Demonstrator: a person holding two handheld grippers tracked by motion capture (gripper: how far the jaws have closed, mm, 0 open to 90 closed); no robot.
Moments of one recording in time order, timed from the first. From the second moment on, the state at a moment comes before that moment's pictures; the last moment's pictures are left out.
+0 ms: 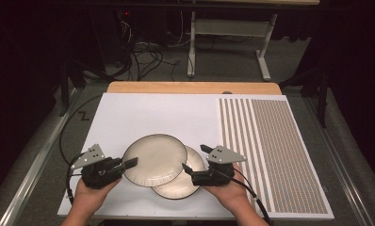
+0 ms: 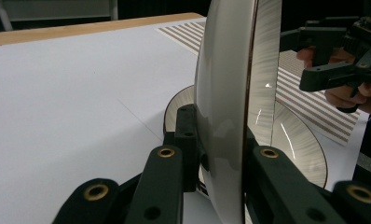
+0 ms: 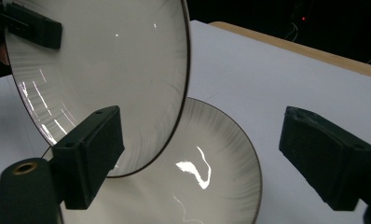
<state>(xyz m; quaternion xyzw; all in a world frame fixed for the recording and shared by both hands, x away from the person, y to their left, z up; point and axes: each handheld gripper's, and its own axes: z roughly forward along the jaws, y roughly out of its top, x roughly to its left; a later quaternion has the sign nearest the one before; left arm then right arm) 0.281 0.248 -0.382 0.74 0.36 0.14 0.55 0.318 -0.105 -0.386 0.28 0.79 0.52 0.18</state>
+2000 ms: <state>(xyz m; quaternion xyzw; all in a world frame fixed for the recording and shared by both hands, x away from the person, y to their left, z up) 0.293 0.215 -0.373 0.71 0.38 0.11 0.58 0.331 -0.120 -0.374 0.34 0.76 0.55 0.08</state>
